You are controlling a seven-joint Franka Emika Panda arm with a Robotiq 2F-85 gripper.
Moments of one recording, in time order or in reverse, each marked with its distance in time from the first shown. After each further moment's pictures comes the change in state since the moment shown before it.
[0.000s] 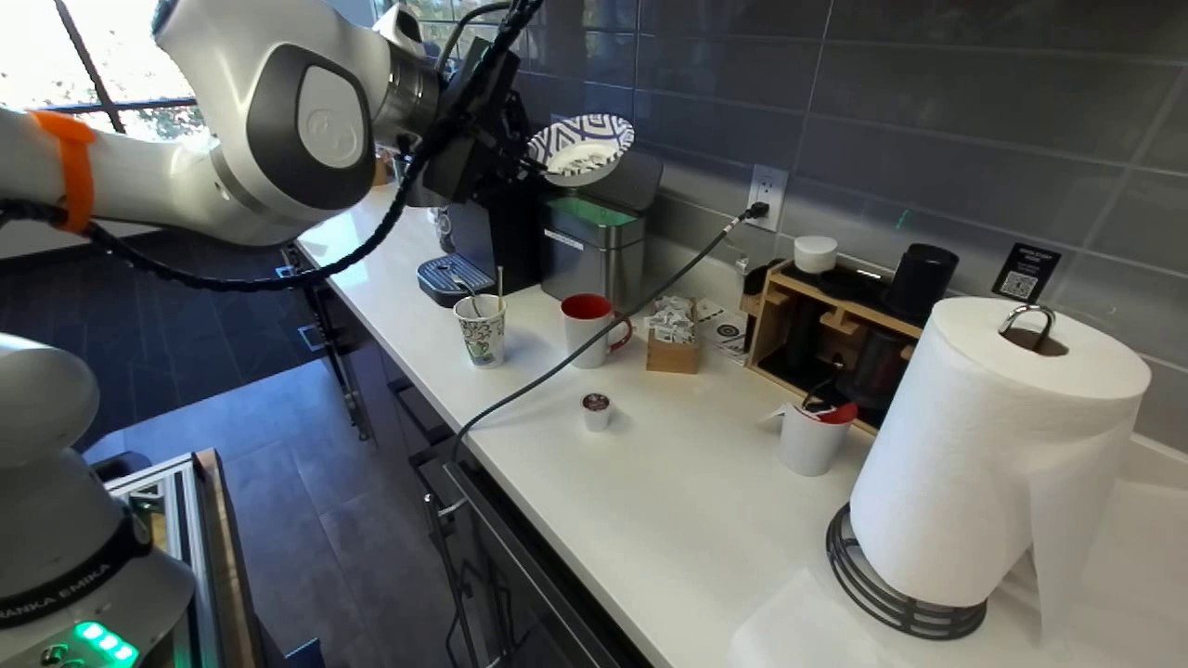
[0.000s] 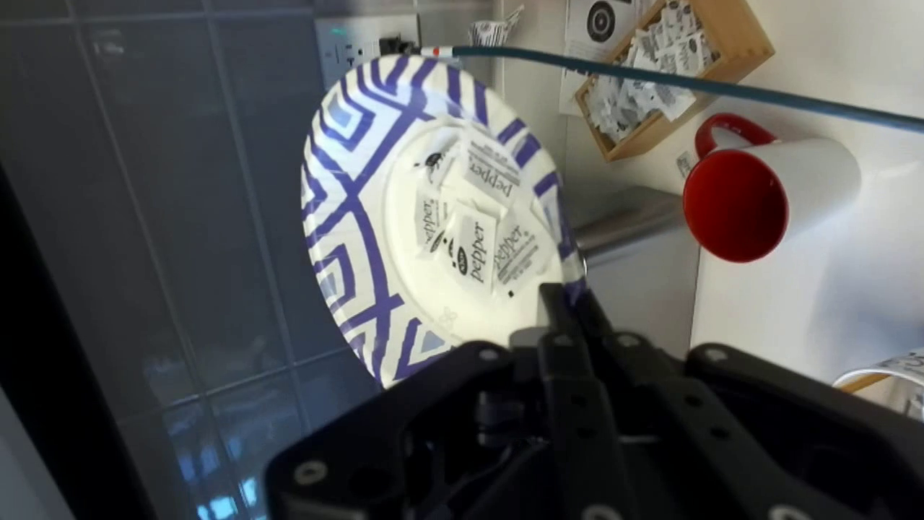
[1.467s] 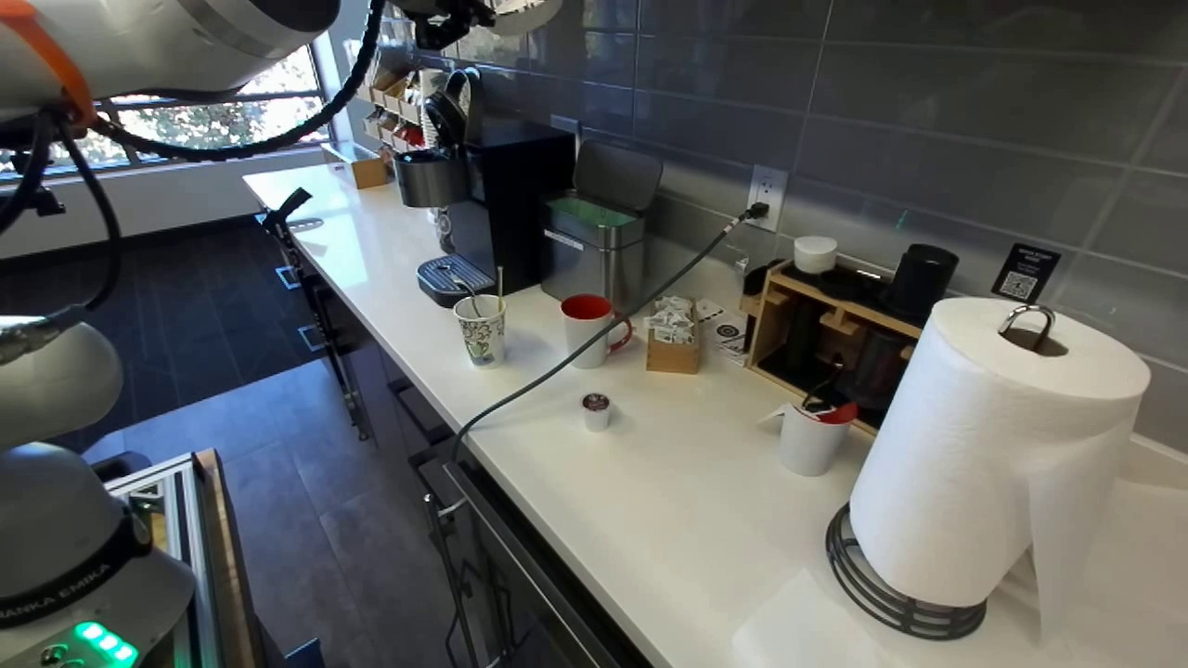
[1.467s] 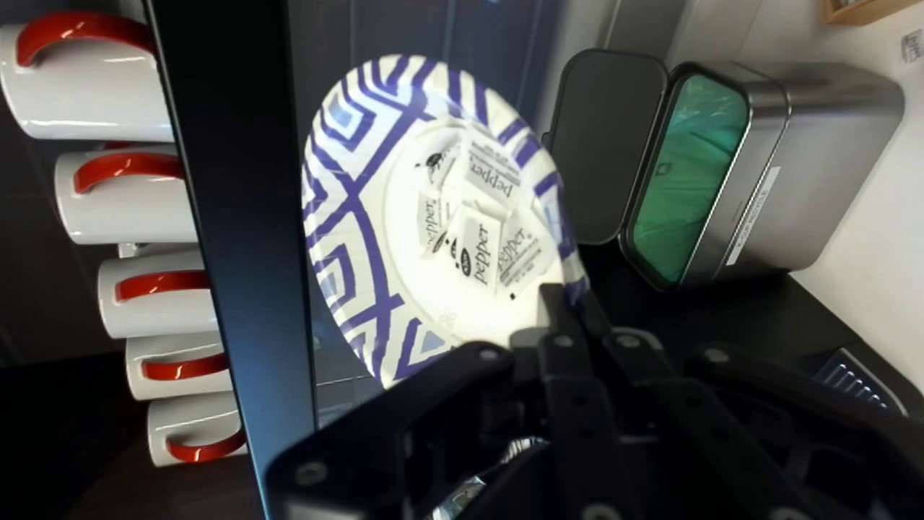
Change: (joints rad) arm 0.416 0.349 0.117 0.211 0.001 -0.387 -0.209
